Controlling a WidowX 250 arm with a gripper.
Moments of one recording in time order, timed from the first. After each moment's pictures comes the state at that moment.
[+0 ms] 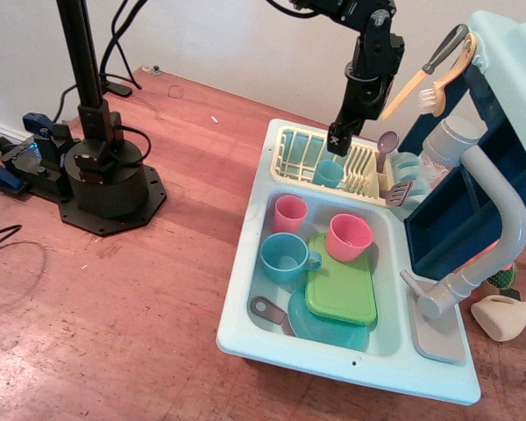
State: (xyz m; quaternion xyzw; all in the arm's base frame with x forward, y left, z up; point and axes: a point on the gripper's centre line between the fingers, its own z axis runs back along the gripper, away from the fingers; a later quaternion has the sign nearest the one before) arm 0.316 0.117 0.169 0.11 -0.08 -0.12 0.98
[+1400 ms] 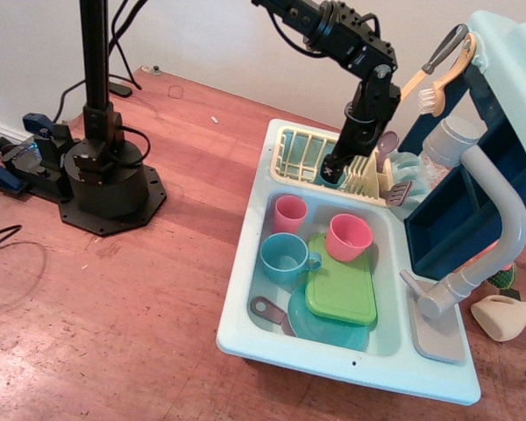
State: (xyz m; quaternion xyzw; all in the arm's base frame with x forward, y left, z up) arm 0.323 0.111 0.119 0.09 -0.02 -0.14 0.99
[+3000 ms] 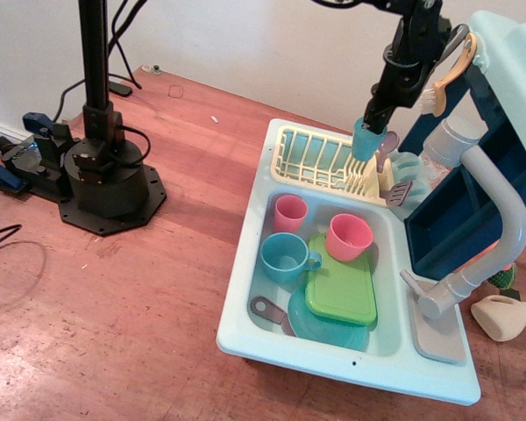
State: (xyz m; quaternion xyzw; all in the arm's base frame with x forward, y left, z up) arm 0.350 0.125 0.202 0.15 -0.06 -0.16 0.97
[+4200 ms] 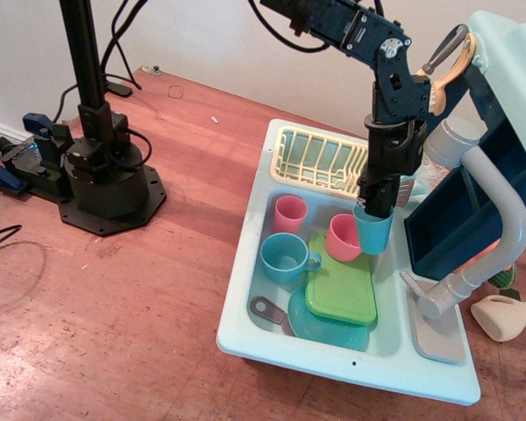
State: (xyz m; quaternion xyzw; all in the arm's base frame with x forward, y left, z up) arm 0.370 -0.004 0.172 -0.02 -0.22 -0.20 0.96
